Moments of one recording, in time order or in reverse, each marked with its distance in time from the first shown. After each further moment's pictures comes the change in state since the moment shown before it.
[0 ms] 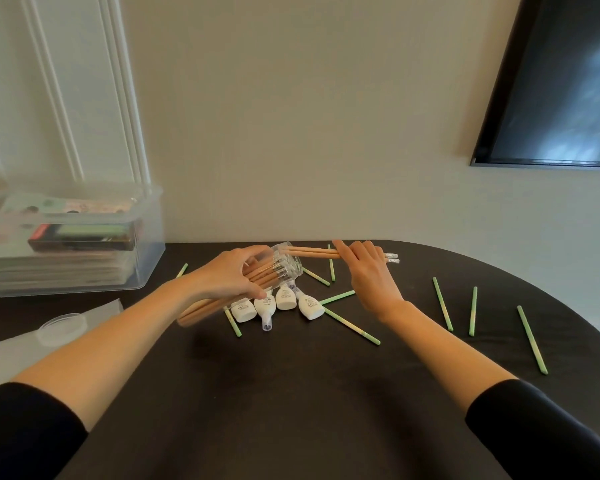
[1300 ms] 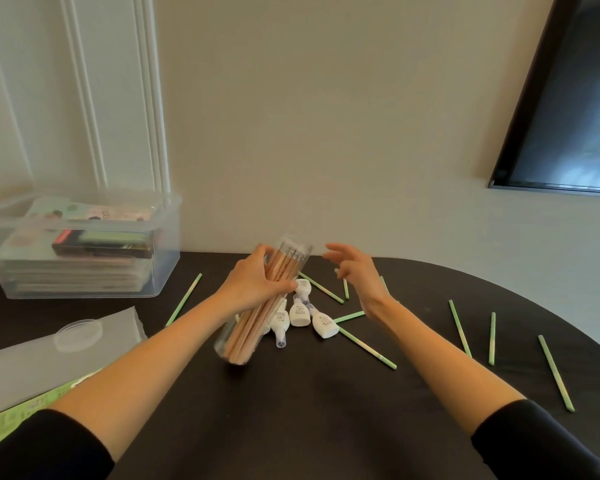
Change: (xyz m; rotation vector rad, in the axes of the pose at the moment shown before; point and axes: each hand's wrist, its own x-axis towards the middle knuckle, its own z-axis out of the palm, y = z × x) left_hand 0.004 0.010 0.009 -0.194 0.318 -0.081; right_hand 0.049 -0.032 0.003 1.163 -0.310 0.753
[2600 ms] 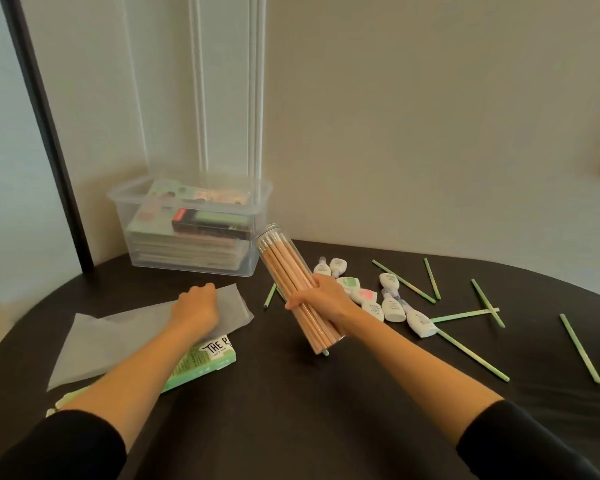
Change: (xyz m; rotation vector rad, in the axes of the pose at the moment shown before) left_hand -0.079 -0.169 -0.097 0.676 0.022 -0.622; right_hand 0.003 0.016 0.189 -0.259 -0.408 0.117
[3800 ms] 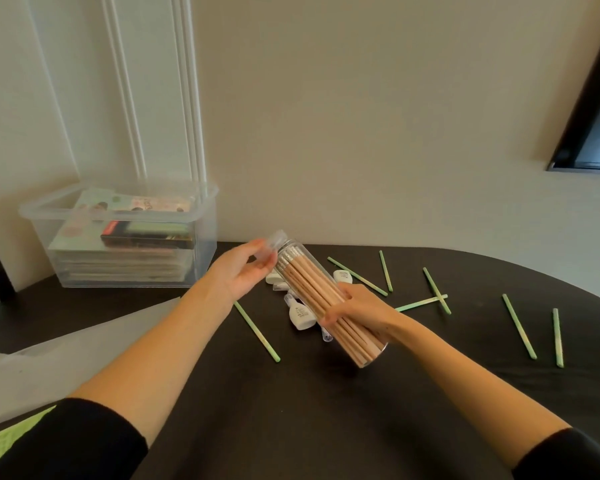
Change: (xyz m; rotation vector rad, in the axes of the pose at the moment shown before) left_hand -0.008 0.145 -0.050 -2.197 -0.562 -0.155; right_hand -0.051 0.055 -0.108 0.034 -0.057 0.092
